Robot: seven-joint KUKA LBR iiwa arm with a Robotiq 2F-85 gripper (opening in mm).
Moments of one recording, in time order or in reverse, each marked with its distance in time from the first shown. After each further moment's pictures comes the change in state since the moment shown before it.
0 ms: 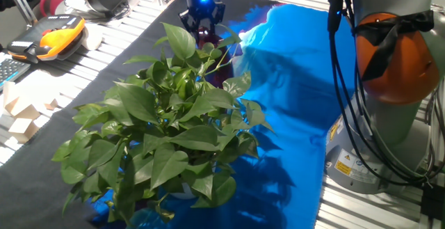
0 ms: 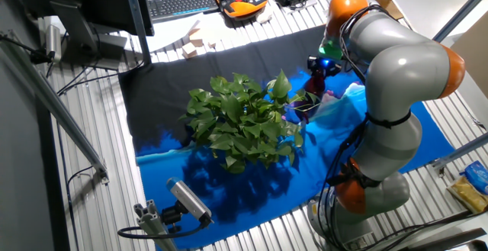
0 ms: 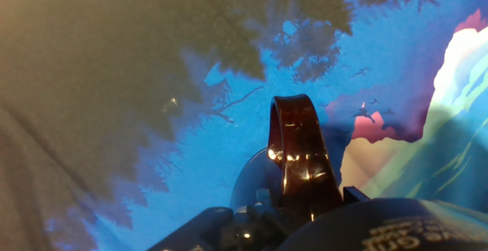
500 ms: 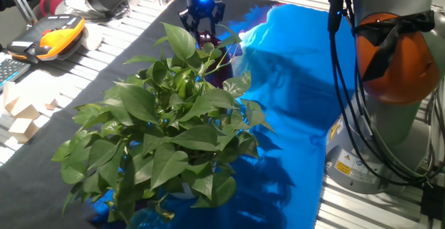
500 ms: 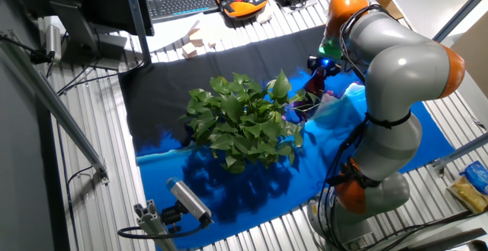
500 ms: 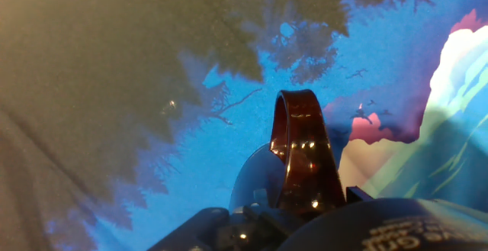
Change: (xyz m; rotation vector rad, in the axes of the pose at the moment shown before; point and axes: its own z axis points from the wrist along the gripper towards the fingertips) arm -0.003 -0.001 -0.010 -0.006 0.003 -0.011
